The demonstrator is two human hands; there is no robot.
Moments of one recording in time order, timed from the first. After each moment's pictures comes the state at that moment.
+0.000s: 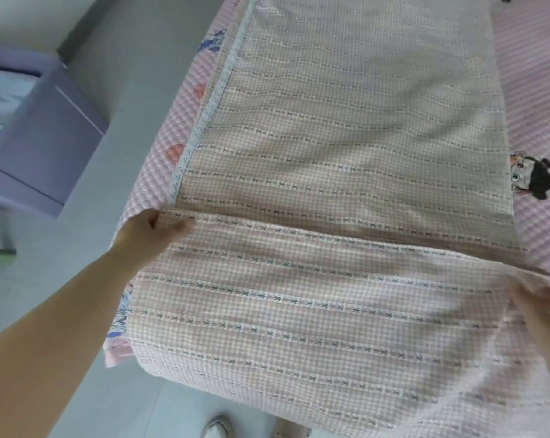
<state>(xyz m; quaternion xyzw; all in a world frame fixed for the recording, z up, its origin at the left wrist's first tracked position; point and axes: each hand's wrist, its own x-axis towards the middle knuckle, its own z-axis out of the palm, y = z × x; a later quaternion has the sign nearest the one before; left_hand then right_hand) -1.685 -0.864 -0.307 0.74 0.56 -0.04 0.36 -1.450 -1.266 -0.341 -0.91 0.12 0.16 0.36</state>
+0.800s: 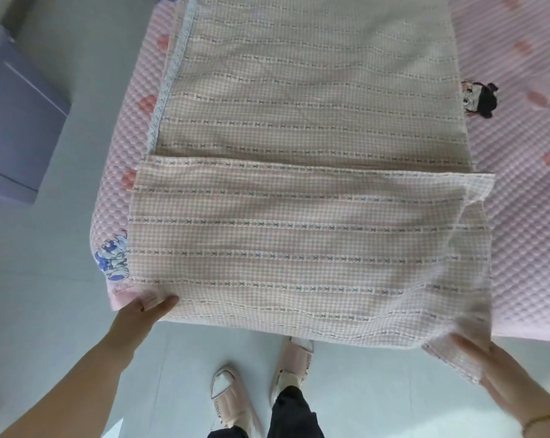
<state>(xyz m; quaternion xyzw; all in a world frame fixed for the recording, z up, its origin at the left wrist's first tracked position) -1.833 -0.966 -0.369 0.59 0.60 -0.07 0.54 -1.609 -1.380 -0.355 -0.77 0.19 0.41 0.45</state>
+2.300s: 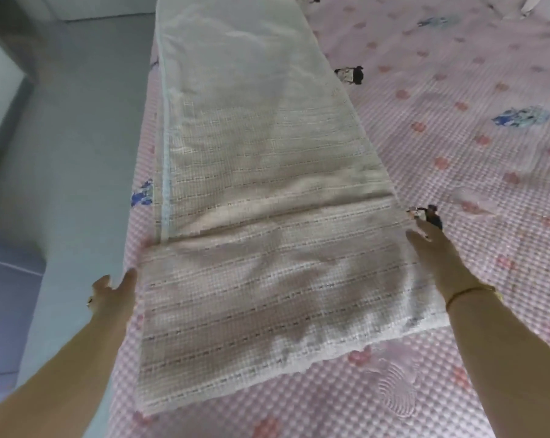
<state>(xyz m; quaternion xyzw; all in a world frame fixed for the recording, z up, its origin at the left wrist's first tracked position) -1.553 -0.746 -0.264 0.67 0.61 0.03 0.42 -1.355 -1.132 -0.233 -0.87 0.14 0.19 0.43</state>
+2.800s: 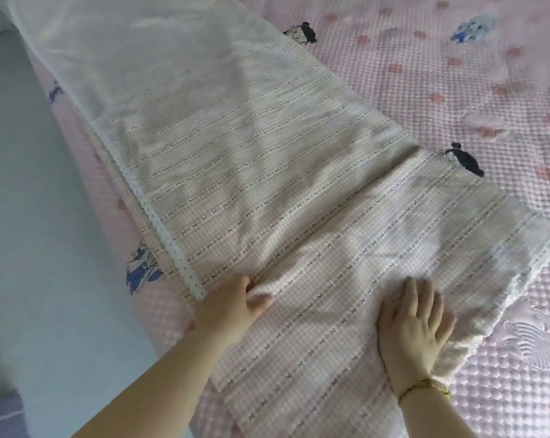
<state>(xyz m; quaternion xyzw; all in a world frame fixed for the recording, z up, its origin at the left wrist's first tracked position) -1.434 -0.699 -0.319 0.95 -0.01 -0.28 0.14 -1.502 -0.930 -0.337 -0.93 0.33 0.04 0.17</state>
